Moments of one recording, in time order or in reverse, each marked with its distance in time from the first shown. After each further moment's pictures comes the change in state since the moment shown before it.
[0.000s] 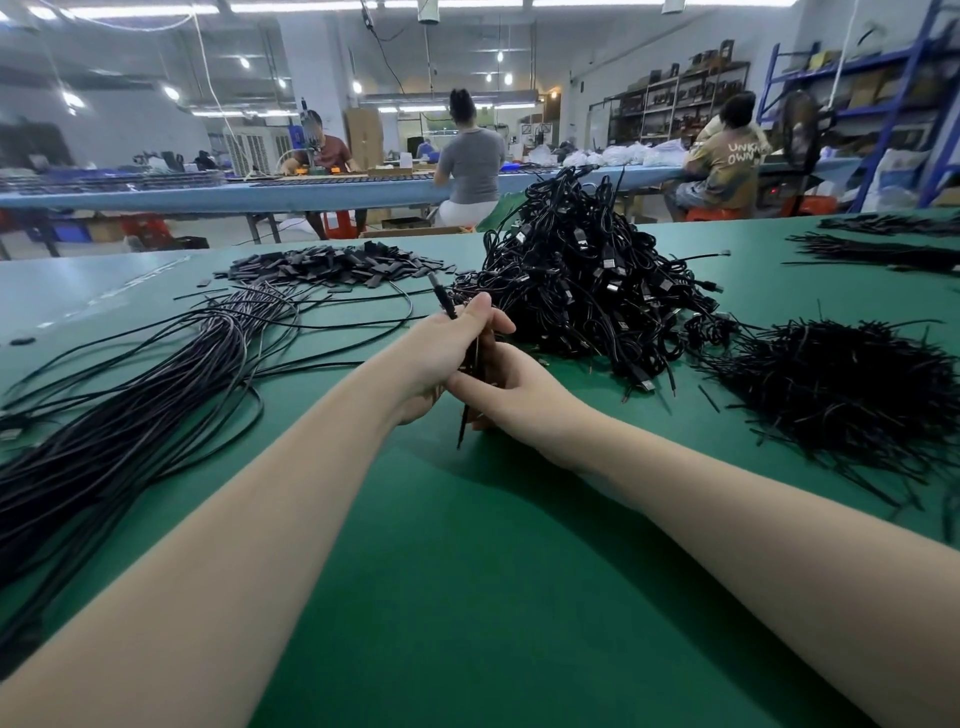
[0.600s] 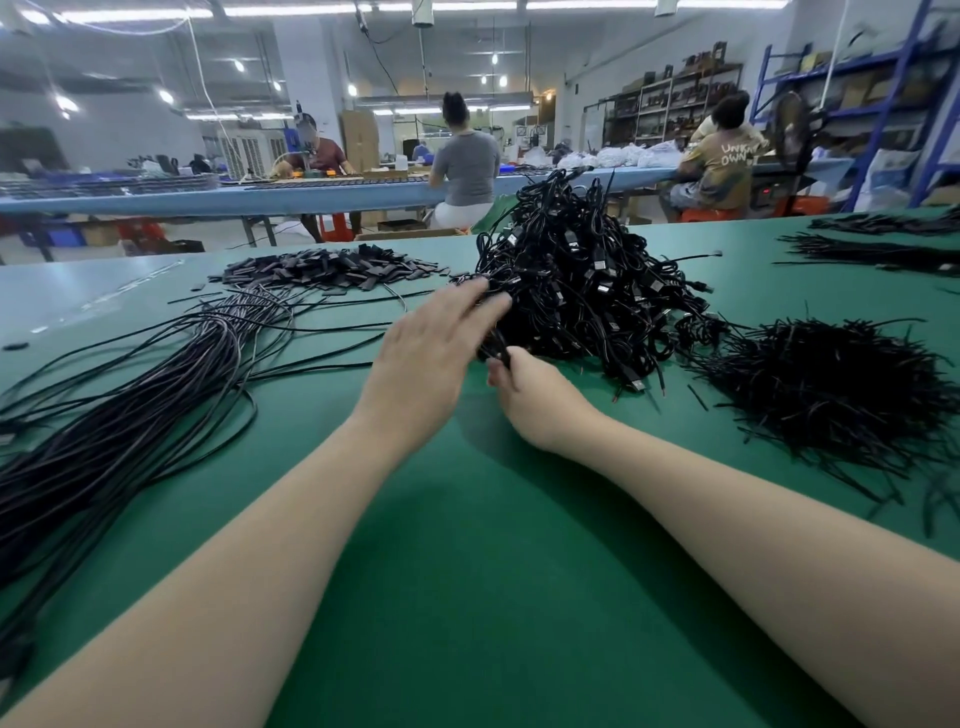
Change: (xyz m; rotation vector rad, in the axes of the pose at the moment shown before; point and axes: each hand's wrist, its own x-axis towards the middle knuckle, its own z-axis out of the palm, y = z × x) left_hand 0.002 -0.041 -0.010 1.300 0.350 0.808; right_hand 0.007 0.016 -0.023 -0.684 0.134 0.081
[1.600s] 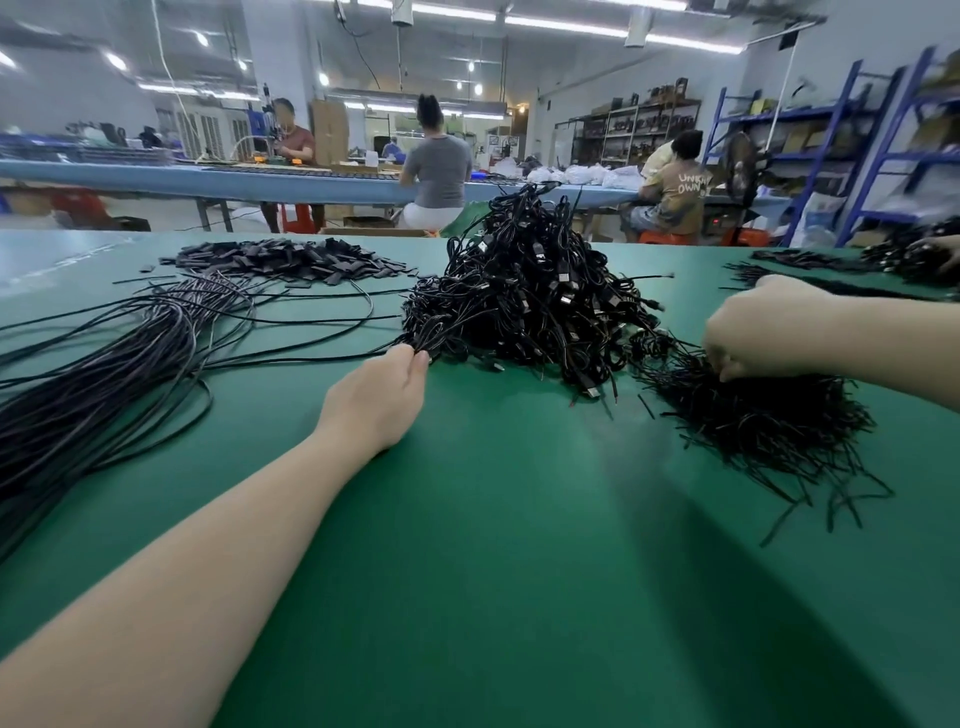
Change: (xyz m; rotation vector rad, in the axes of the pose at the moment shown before) left_hand -0.011 0.000 0.016 -0.354 -0.221 -0.507; right_hand -0.032 0.067 -0.202 -1.473 -0.464 0.025
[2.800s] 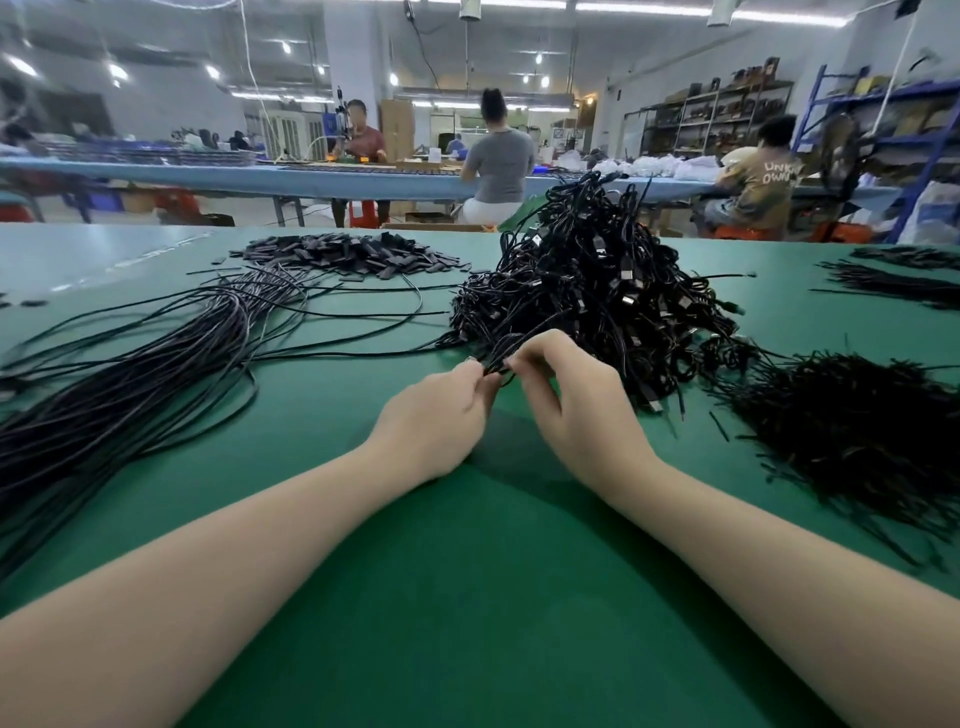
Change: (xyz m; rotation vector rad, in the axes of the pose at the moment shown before) left_hand -0.013 0.018 0.005 0.000 -0.095 0.064; right_hand 0.046 -0.181 -0.050 1.454 1.132 -0.180
